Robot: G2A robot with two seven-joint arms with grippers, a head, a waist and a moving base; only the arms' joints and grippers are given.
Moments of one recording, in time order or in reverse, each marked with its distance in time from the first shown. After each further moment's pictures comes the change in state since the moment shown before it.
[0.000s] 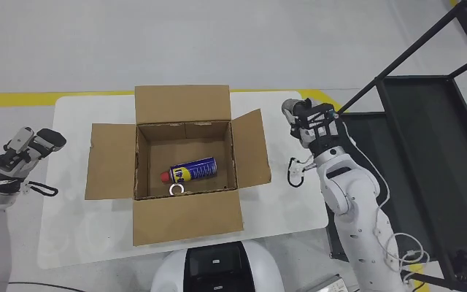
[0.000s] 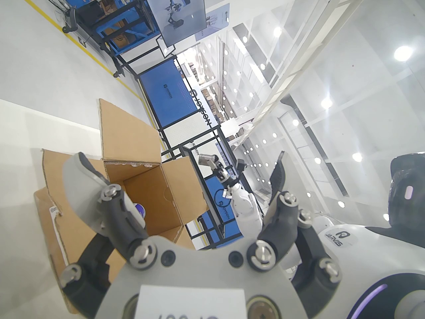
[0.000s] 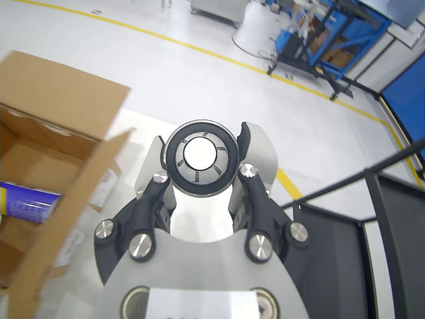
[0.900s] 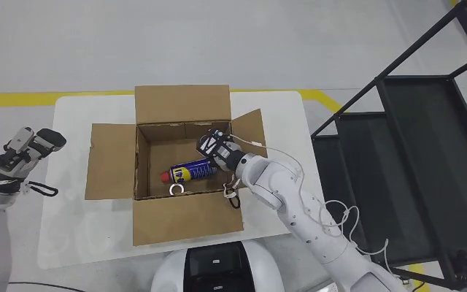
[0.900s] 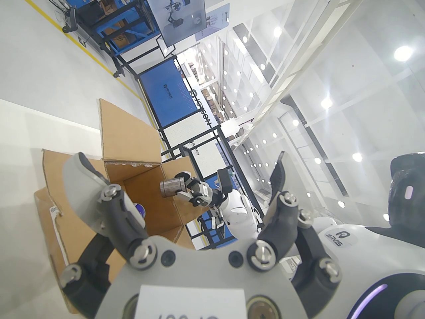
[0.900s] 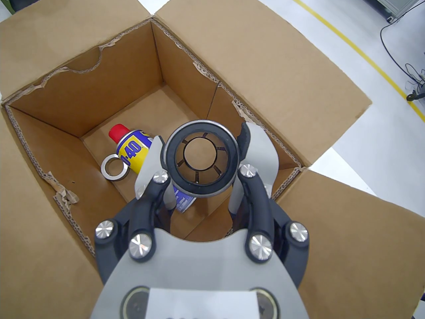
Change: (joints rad) left arm 0.000 0.000 0.000 0.000 0.000 0.000 0.000; right arm 0.309 -0.054 -0.516 0.328 -0.001 -0.072 0.180
